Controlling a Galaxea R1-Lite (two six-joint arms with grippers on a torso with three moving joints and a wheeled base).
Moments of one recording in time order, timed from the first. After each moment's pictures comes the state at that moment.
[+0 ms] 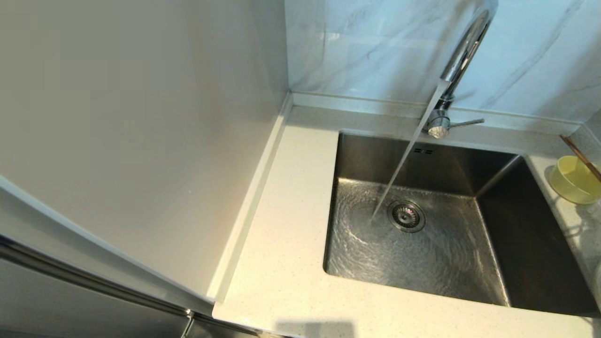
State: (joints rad) left arm 0.00 0.00 0.00 0.00 0.00 0.00; right arm -0.69 2.11 -1.95 0.77 0.14 -0.63
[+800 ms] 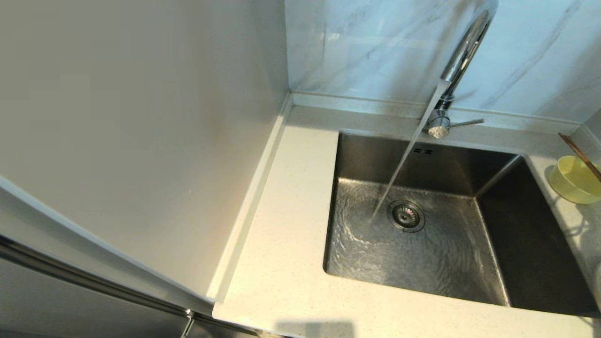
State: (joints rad) left arm 0.00 0.00 0.00 0.00 0.00 0.00; right arm -0.69 2.10 -1.95 0.77 0.14 -0.62
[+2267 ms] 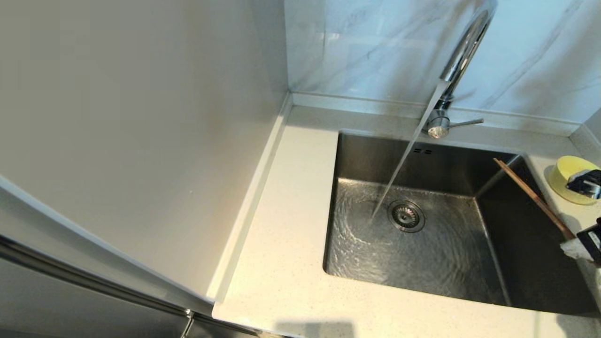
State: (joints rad) left arm 0.00 0.00 0.00 0.00 0.00 0.00; right arm -0.41 1.58 -1.09 0.48 0.16 -0.61
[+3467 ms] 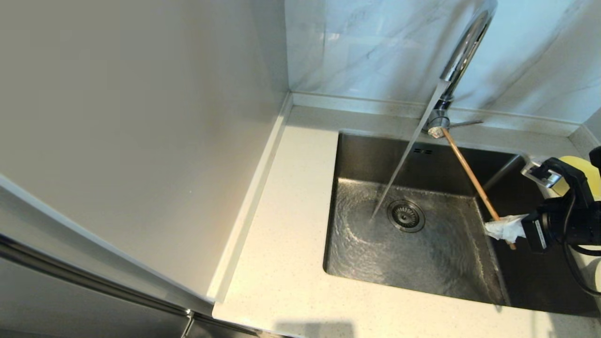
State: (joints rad) left arm 0.00 0.00 0.00 0.00 0.00 0.00; right arm -0.18 1.56 -0.95 0.17 0.49 -0.43
